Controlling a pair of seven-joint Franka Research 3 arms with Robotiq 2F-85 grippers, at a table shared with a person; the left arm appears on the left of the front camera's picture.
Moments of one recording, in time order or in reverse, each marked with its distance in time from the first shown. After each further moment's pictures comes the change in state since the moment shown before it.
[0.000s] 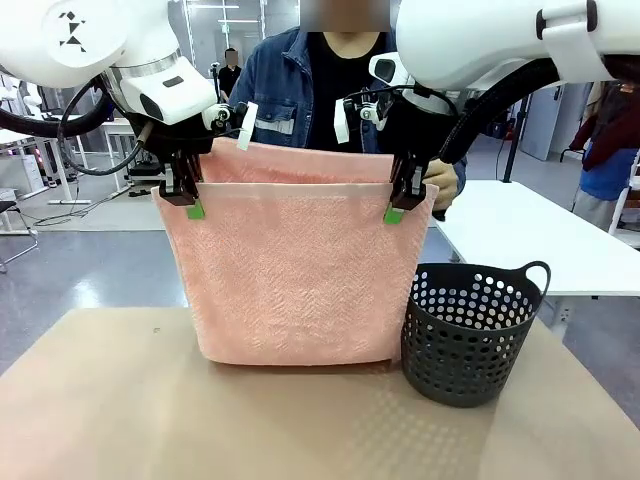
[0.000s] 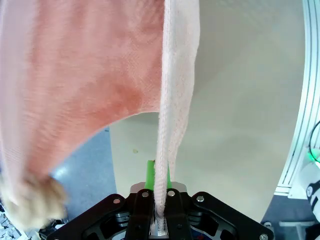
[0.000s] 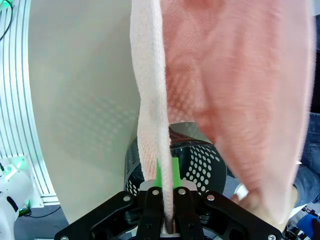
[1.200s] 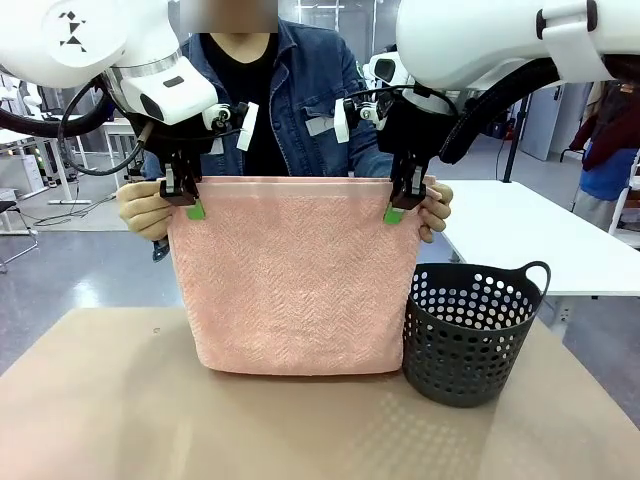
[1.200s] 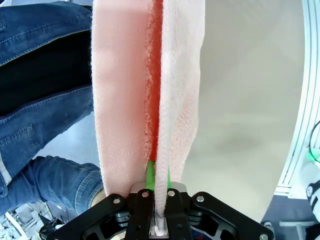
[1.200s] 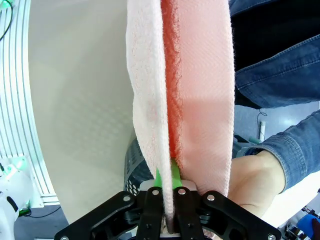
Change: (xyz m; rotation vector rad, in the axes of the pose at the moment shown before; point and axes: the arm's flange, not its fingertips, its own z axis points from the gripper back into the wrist) left arm 0.001 -0.001 0.000 -0.001 0.000 -0.002; right arm 0.000 0.000 0.000 0.000 0.000 0.000
